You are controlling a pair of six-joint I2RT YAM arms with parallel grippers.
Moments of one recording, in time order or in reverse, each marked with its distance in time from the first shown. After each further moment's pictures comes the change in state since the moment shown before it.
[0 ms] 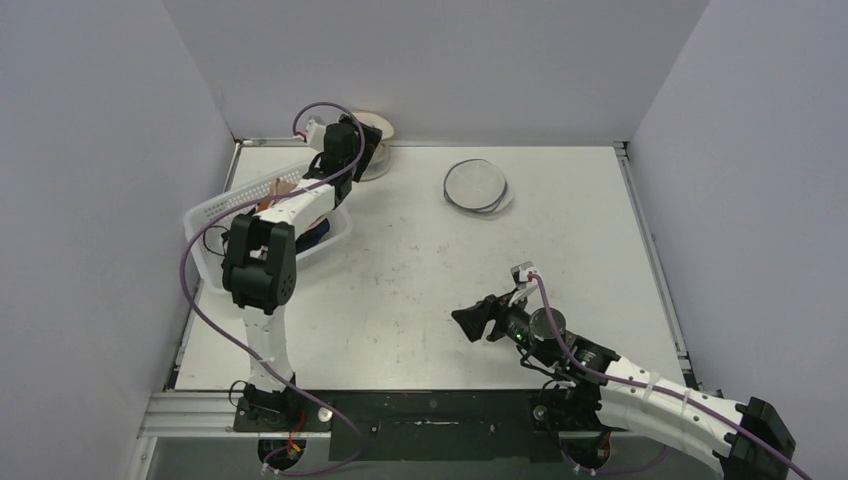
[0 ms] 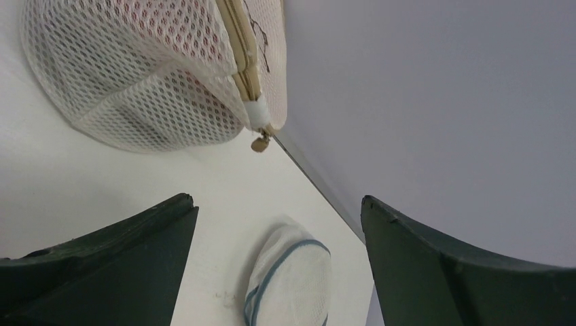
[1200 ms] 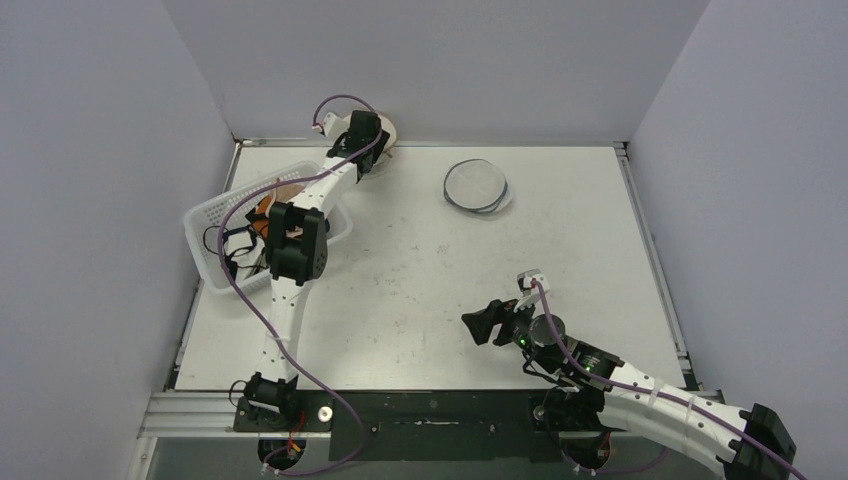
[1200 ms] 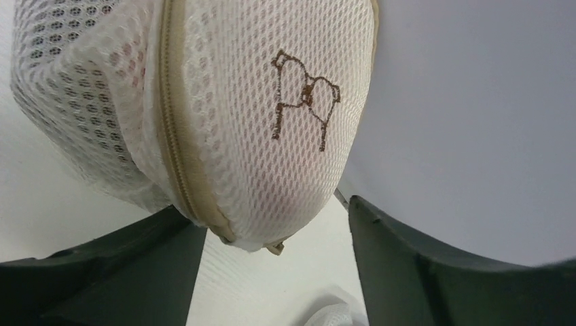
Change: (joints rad) left arm -0.014 0.470 0.663 -0.410 -0.157 -0.010; right arm 0.029 -0.092 -0.059 -0.117 0.113 0.003
